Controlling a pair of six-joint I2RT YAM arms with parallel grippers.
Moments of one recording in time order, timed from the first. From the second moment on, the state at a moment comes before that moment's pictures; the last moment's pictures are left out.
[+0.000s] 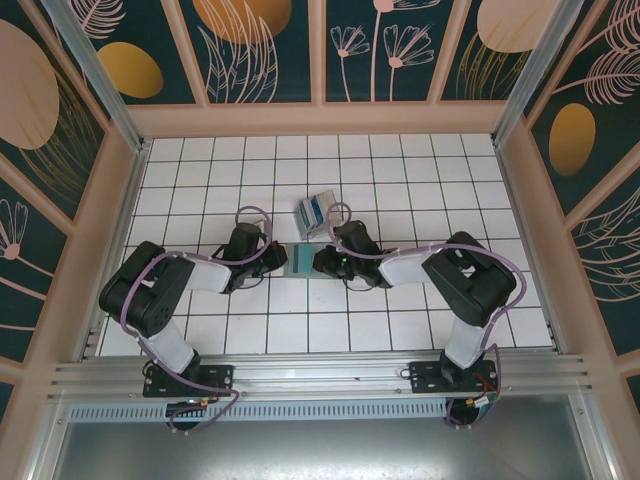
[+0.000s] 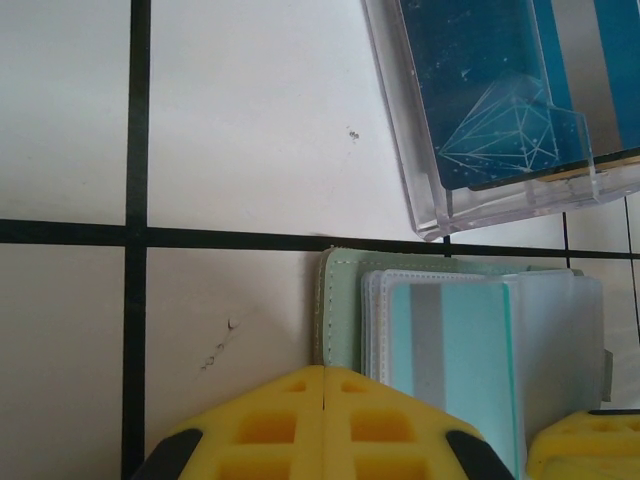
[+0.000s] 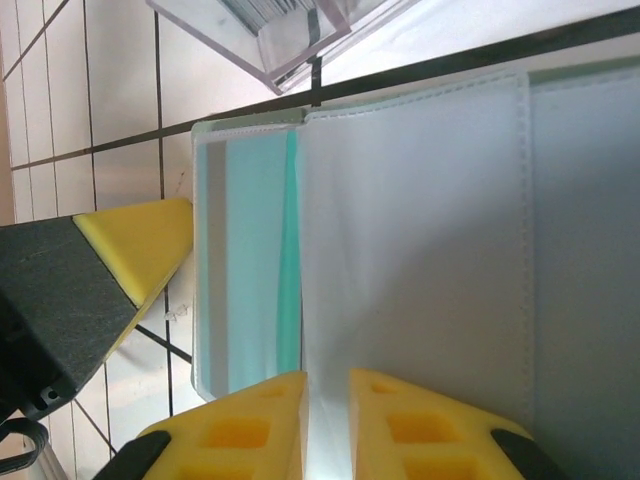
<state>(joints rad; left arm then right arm) -0.47 1.70 0.55 0.41 0.25 -0.77 0.75 1.78 0.76 0.28 -0.29 0.94</state>
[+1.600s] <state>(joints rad) -0.48 1.67 0.51 0.44 0.25 -0.80 0.79 1.70 0.77 0.08 -0.14 0.83</state>
